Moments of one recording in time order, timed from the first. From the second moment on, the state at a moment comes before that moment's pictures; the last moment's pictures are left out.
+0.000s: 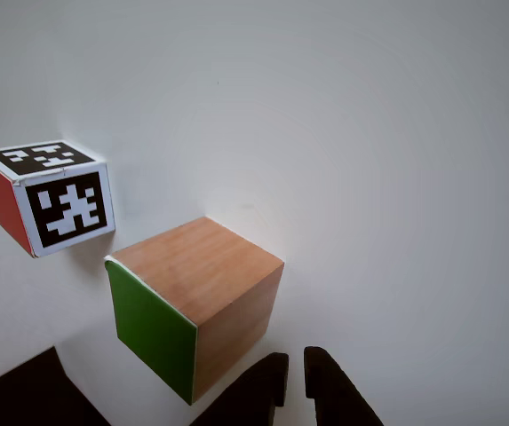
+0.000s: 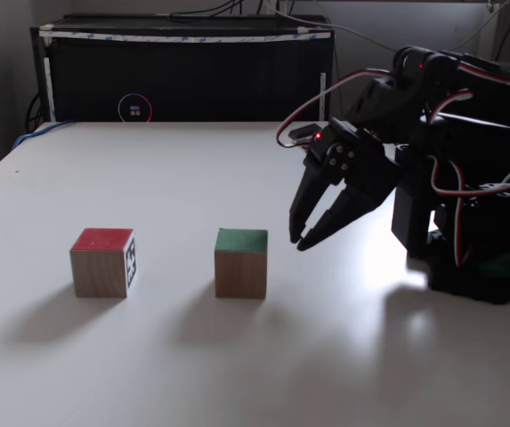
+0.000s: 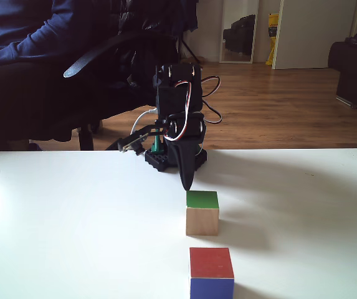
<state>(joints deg) 8.2 188.2 170.4 73.7 -4.2</state>
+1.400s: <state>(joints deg) -3.4 158.8 141.9 75.1 5.1</state>
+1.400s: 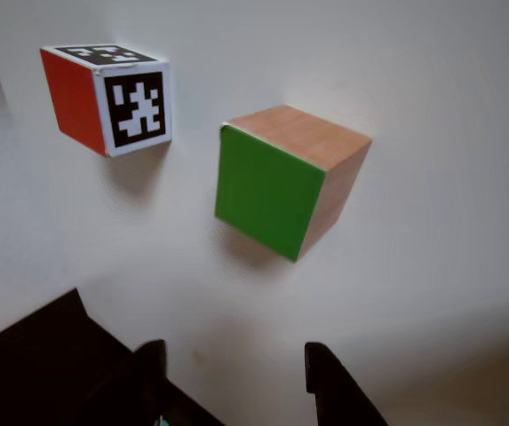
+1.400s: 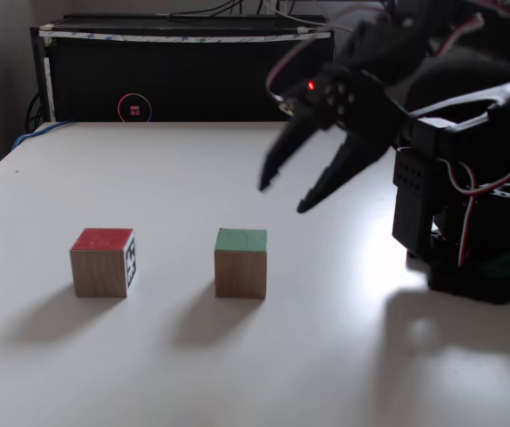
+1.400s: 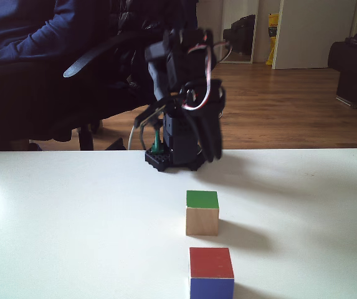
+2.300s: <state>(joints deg) 2.7 108.1 113.2 88.2 12.9</state>
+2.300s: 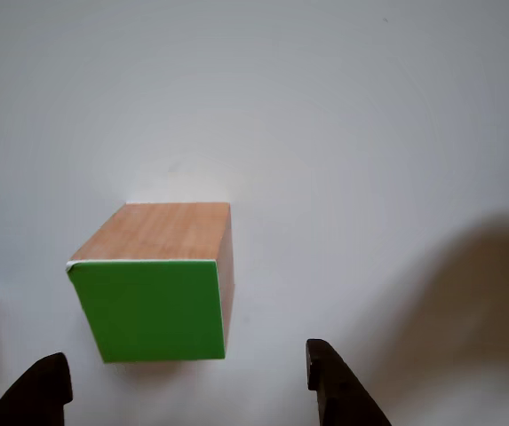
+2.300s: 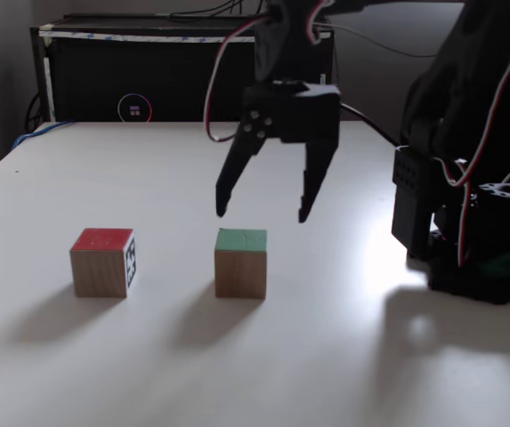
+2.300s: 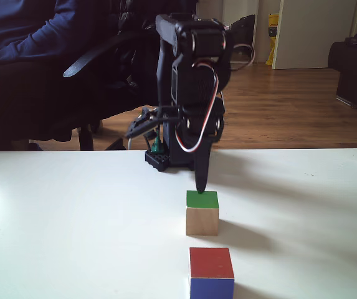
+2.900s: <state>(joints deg) 4.2 94.4 111.8 80.2 11.8</state>
